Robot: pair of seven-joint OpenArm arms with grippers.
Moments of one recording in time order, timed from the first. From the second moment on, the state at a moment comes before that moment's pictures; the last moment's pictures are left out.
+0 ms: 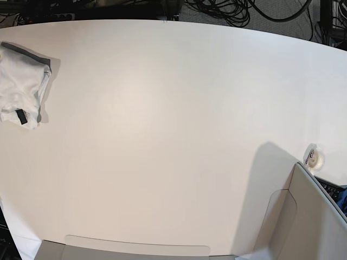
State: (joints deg) left arm 27.4 -4.3 -18.6 35.6 -54.8 1.4 27.9; right arm -12.1 15.7 -56.2 26.1 5.2 19.9 -17.7
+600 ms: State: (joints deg) left arm 13.3 -7.6 32.9 16.3 -32.7 2.2 -6.6; right arm -10.6 1.3 -17.4 10.0 30.5 5.4 -5.6
